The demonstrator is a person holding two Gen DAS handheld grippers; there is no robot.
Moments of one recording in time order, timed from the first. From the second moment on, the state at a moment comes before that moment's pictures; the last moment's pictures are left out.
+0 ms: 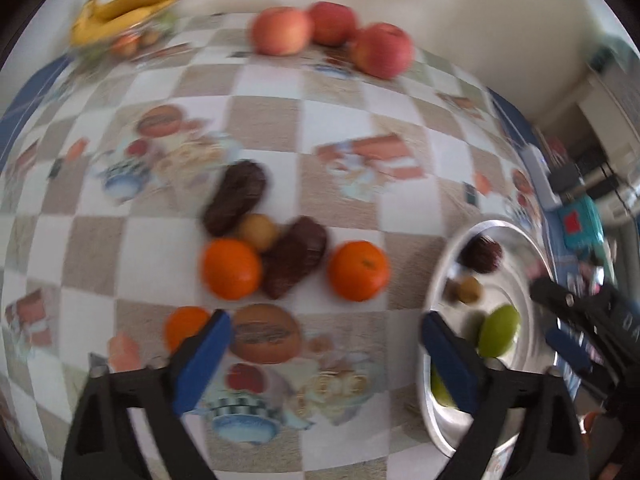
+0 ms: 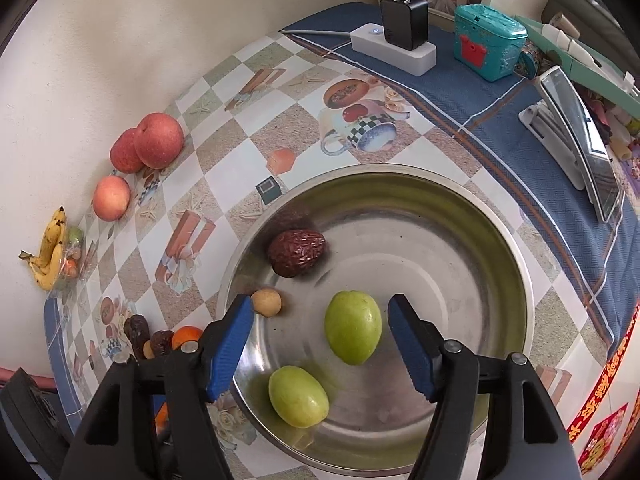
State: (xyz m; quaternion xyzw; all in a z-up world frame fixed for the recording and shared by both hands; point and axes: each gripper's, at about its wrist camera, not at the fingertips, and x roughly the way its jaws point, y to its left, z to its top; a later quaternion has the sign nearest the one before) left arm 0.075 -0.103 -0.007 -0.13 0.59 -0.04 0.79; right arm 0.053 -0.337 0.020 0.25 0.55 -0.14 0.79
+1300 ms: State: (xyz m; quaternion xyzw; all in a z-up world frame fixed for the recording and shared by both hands) left arm 0.045 0.091 -0.003 -0.21 0.56 0.18 0.78; right arm 0.073 -0.154 -0.012 0.10 0.60 0.03 0.79
